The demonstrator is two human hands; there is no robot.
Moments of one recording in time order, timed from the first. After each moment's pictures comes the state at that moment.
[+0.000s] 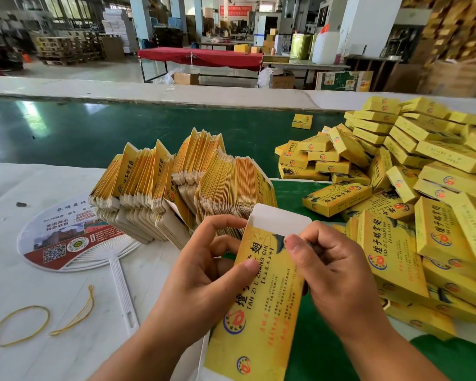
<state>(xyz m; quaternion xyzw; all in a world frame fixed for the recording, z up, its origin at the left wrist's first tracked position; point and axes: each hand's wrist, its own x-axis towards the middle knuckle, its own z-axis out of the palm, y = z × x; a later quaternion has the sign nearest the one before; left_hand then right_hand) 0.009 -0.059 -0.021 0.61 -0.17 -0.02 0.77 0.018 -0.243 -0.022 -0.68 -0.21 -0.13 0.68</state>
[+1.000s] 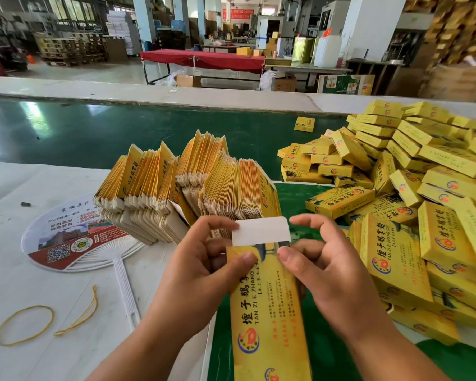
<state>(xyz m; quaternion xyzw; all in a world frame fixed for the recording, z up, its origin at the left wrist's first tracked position) 0.017 -0.052 -0.021 0.64 -0.12 0.02 0.76 0.019 -0.246 -0.021 -0.72 -0.15 -0.03 0.68</state>
